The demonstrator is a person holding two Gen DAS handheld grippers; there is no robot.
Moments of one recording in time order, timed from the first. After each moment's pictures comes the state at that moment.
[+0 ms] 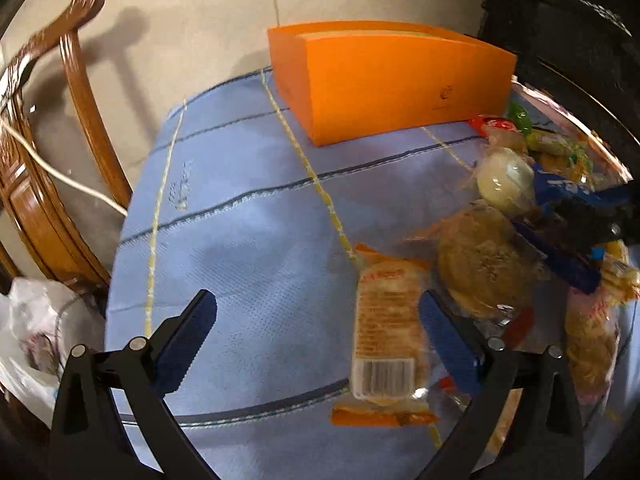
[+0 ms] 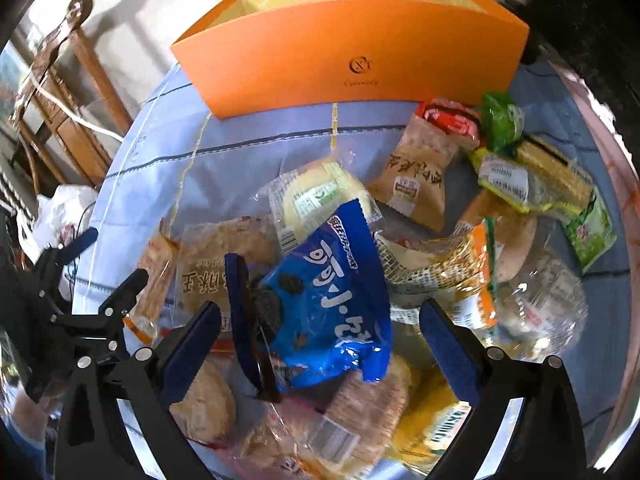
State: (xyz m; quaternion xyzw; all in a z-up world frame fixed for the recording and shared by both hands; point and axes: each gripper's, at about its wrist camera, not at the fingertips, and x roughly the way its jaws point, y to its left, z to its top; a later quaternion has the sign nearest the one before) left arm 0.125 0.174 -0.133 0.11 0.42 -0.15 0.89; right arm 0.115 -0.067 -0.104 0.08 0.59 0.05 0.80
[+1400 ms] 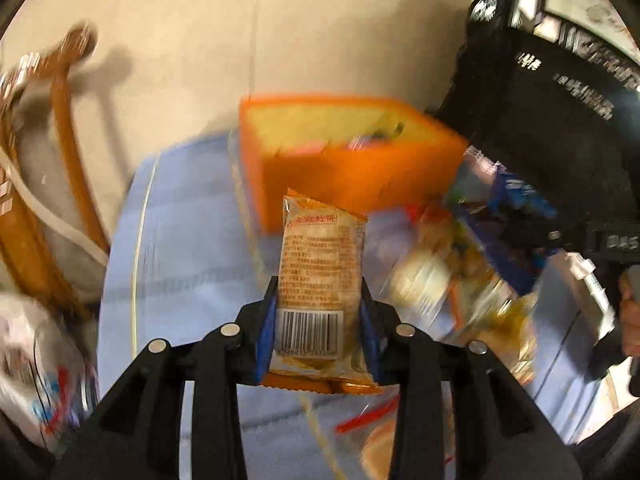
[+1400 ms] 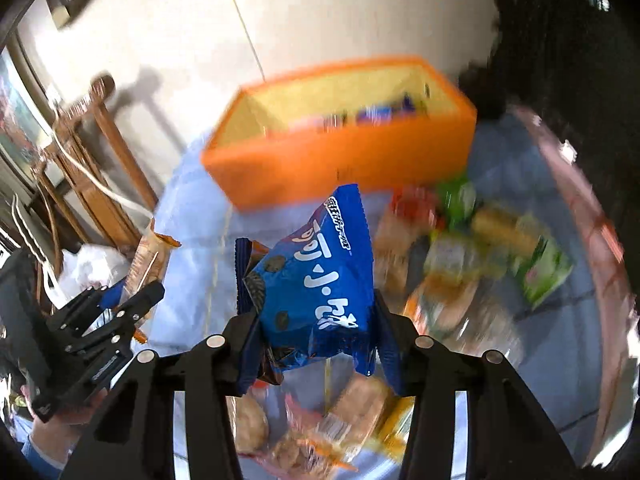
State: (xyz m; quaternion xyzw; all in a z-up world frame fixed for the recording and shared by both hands) left arm 0.121 0.148 -0.026 0.03 0.37 -0.22 0.90; right arm 0.114 -0.096 0.011 0.10 0.47 0.04 0.88
